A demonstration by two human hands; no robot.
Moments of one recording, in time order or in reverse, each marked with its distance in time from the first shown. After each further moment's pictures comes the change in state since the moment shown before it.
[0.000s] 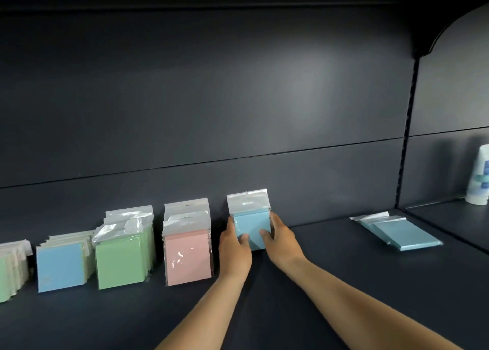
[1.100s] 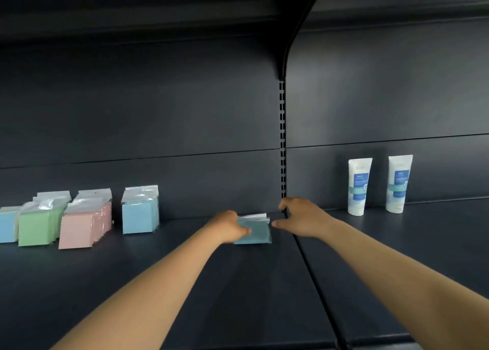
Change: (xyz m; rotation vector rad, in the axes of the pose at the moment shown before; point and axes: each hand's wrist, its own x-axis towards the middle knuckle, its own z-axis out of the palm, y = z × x) left_hand -0.104 0.229 0.196 0.704 -0.345 -0.039; right_hand -0.018 0.110 -0.372 -0.603 -0.312 -0.196
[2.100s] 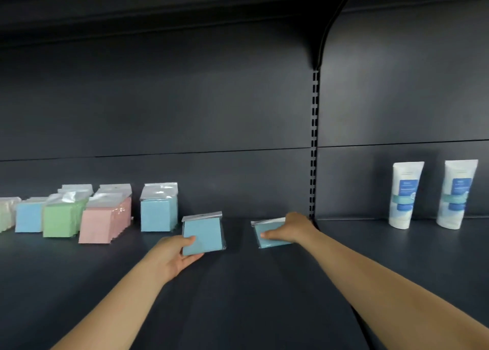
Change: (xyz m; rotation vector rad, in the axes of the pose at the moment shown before) left_hand -0.007 -0.134 0.003 -1.577 0.206 -0.418; right_hand 0.080 -0.025 0.067 0.145 -0.165 0.272
